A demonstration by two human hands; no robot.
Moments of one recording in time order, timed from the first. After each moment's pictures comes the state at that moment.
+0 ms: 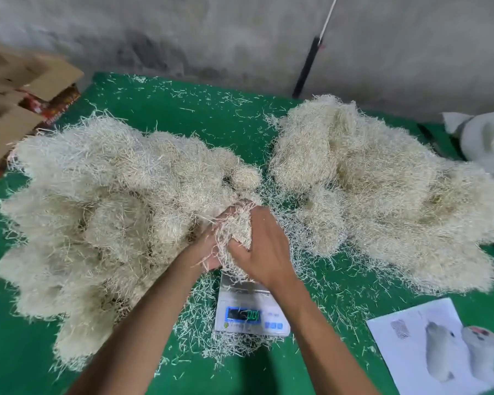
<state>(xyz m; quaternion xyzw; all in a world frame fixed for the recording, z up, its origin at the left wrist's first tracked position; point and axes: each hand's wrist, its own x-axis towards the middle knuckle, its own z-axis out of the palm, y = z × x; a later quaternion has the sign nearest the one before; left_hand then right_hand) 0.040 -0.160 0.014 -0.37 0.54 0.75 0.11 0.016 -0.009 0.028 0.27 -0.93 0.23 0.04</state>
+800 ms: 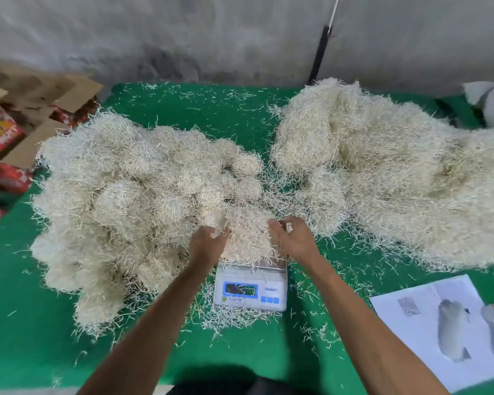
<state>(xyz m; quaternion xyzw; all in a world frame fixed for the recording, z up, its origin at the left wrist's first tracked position) 0.071 -0.112 -0.049 -0.37 0.82 0.43 0.01 -0.024 0.097 -0.053 0.09 -0.87 0.46 -0.18</state>
